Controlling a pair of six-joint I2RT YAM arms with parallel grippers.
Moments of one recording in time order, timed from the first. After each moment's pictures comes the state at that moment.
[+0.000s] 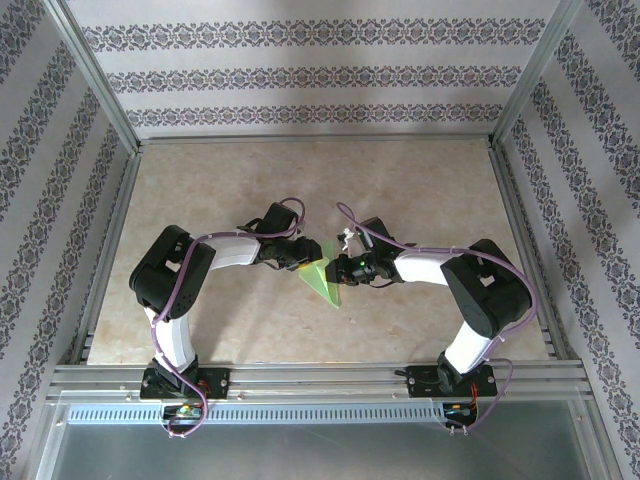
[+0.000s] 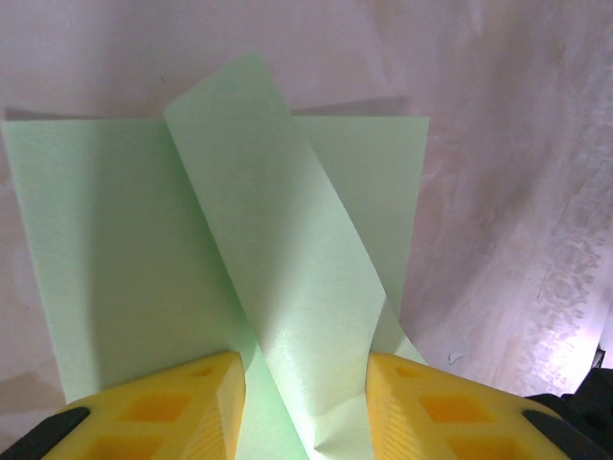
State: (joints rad) left arm -0.52 1.87 0.99 -0.09 0.47 -0.81; right arm 0.53 1.69 0.73 0.01 -0.67 0.60
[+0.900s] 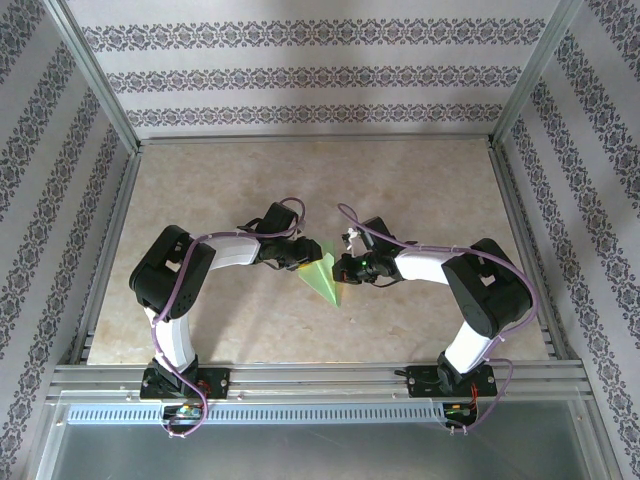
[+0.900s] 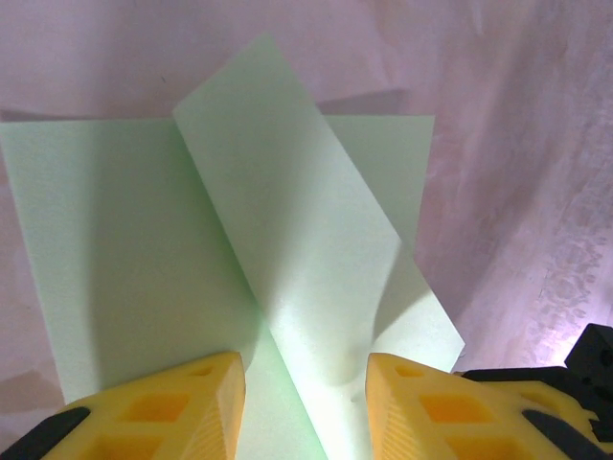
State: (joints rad) left arm -0.52 1.87 1.00 -0.09 0.47 -0.81; right arm 0.53 1.69 0.75 -0.07 -0.55 0.57
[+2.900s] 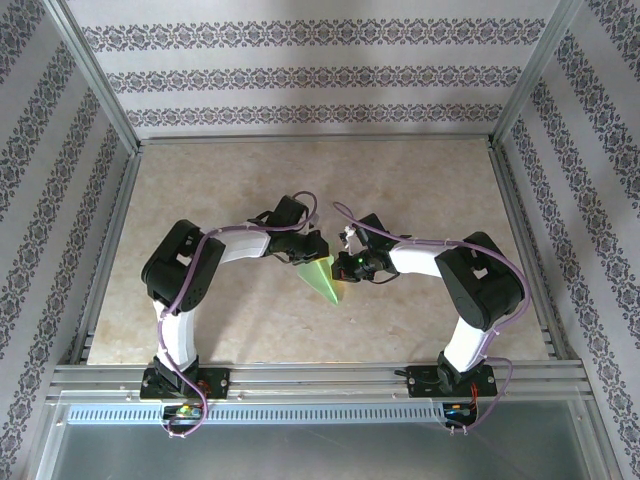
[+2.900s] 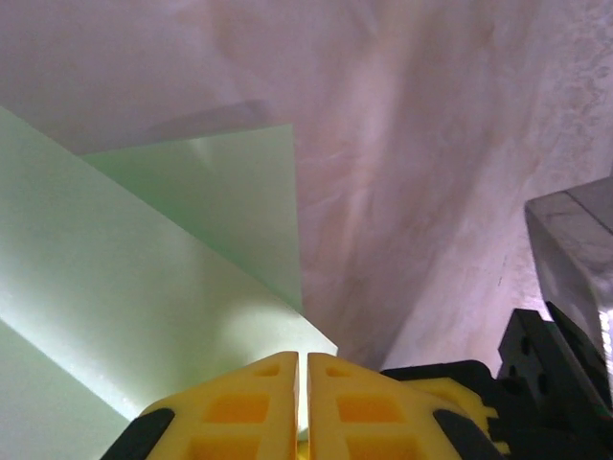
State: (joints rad) left arm -0.54 1.95 1.12 -0.12 0.54 -0.76; right arm 0.53 1.76 0.82 -0.15 -0.52 0.54
